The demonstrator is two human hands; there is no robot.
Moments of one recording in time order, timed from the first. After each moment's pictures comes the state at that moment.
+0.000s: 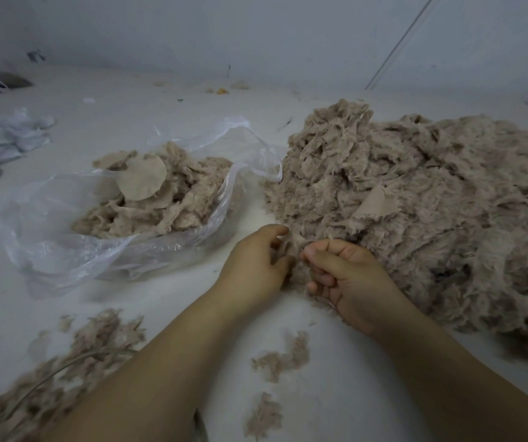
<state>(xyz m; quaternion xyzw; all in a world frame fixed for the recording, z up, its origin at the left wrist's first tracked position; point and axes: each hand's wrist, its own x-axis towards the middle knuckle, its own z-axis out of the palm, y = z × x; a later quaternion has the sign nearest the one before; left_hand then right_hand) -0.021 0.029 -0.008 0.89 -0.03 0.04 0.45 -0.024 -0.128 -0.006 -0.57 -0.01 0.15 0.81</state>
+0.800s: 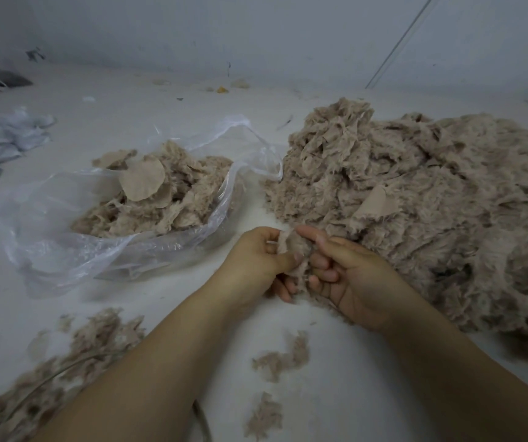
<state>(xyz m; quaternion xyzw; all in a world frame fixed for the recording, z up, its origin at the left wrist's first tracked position) -0.025 0.027 -0.001 0.70 0.01 -0.11 0.71 -0.016 -0.136 -0.002 -0.49 -0.01 0.24 0.84</state>
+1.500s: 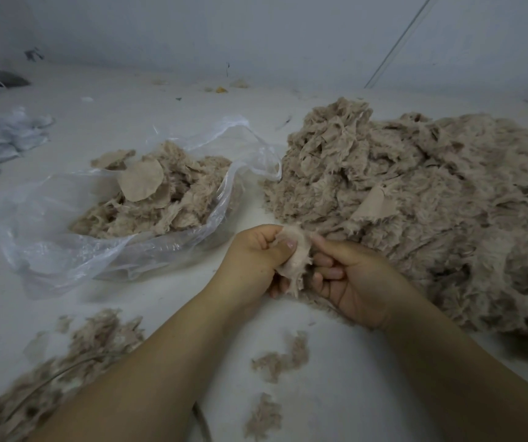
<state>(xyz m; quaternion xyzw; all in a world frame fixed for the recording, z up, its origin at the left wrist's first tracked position) -0.029 0.024 -0.004 0.65 -0.05 -0.05 0.75 -0.014 -0.134 0.001 -0.45 0.05 0.24 0.86</state>
